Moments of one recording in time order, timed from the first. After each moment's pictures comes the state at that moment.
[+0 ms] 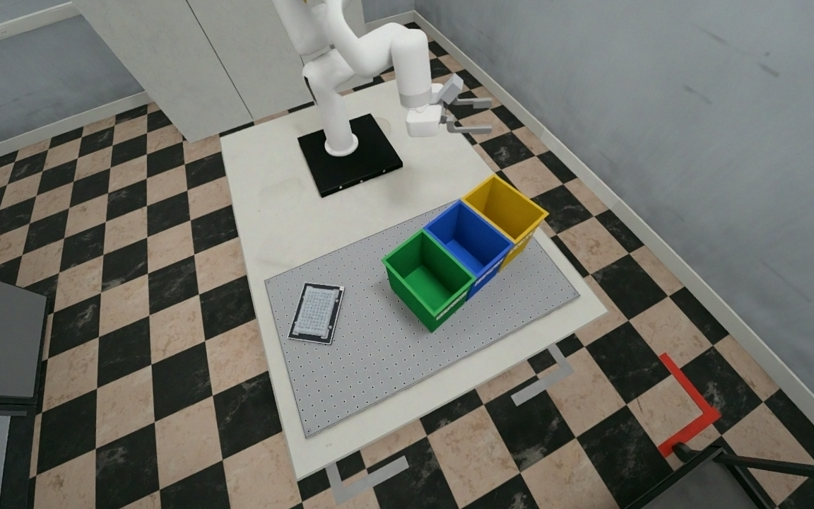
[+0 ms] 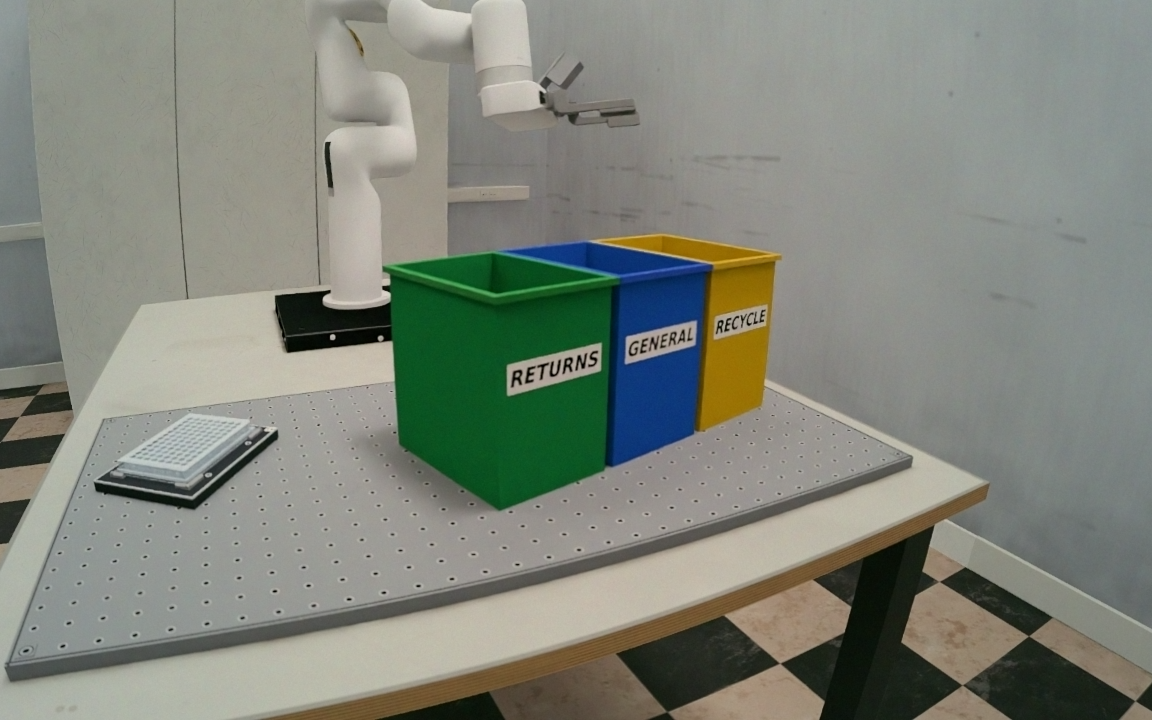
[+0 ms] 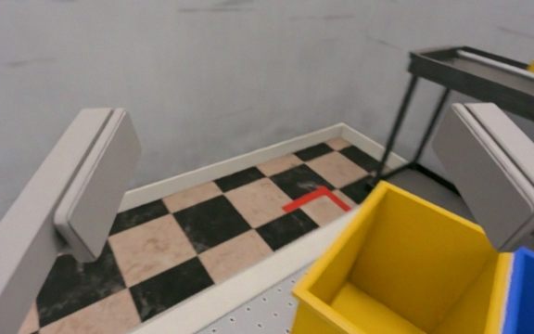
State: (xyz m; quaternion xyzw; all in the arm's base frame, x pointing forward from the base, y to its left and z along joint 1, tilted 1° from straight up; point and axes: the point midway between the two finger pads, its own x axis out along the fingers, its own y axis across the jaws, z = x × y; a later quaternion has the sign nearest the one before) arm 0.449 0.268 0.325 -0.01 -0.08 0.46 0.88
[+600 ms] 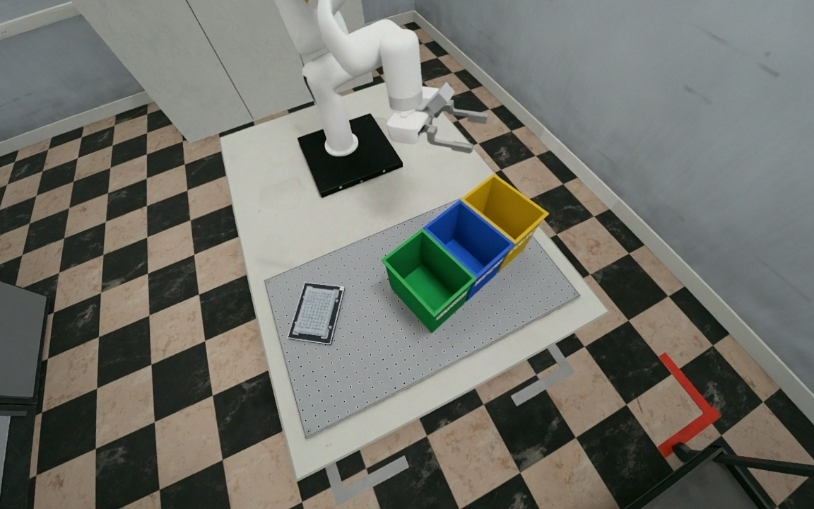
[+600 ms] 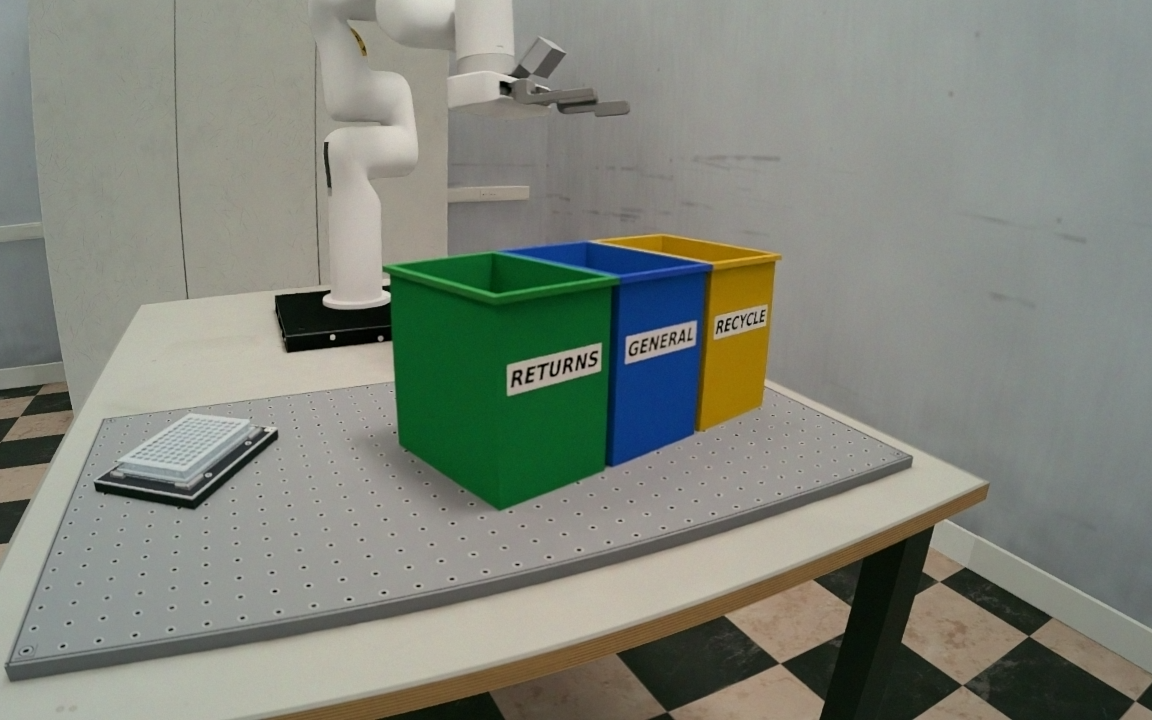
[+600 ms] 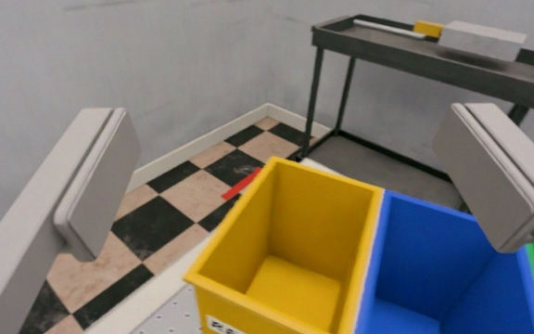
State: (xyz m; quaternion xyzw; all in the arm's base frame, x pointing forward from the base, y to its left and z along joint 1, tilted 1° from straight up) arm 0.493 0.207 0.334 0.00 -0.06 0.35 0.94
